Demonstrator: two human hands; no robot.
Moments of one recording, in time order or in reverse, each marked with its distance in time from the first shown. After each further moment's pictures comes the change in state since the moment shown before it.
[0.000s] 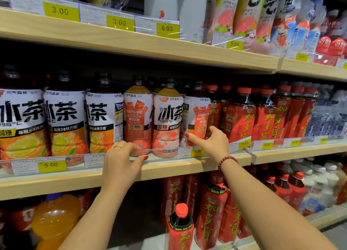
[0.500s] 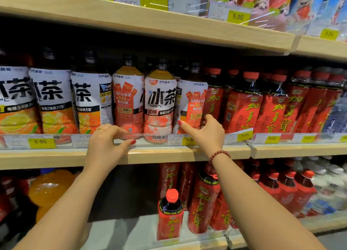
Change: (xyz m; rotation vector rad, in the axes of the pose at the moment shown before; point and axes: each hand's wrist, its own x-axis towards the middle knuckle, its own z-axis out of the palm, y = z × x) left_hand -0.001 0.002 0.003 0.054 0.046 -0.006; right_hand 0.003 0.011 0.003 -0.014 -0.002 -0.062
